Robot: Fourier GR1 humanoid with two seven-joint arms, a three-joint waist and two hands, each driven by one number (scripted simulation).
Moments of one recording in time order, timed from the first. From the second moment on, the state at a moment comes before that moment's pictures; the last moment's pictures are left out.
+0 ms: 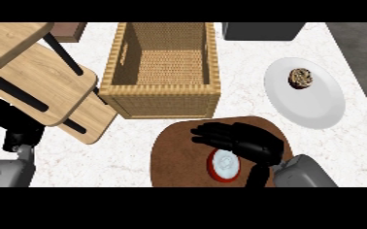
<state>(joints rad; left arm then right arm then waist) -0.13 0.44 -0.01 -1.39 0.14 0.14 0.18 -0.25 -0.32 0.50 -1.51 0.55 0.46 -0.44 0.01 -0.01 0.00</state>
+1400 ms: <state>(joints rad) -0.09 0.42 0.02 -1.44 0.10 0.07 0.16 -0.32 -0.10 0.52 -1.33 0.92 0.19 -0.22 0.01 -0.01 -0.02</state>
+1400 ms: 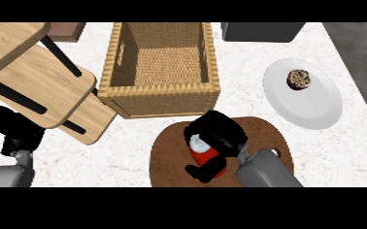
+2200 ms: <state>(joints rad) -0.15 0.38 -0.06 -1.45 0.10 0.01 0.17 -0.60 -0.01 0.51 -1.31 0.92 -0.03 0.61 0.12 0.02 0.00</state>
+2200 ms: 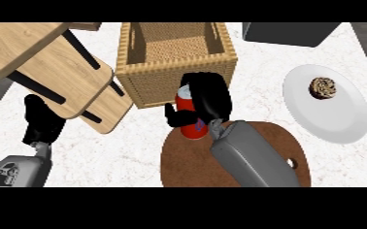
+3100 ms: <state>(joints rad) -0.24 0.35 -0.11 -1.40 0.06 0.00 0.19 -1.24 -0.01 0.44 -1.20 0.88 -0.25 1.10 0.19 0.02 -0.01</state>
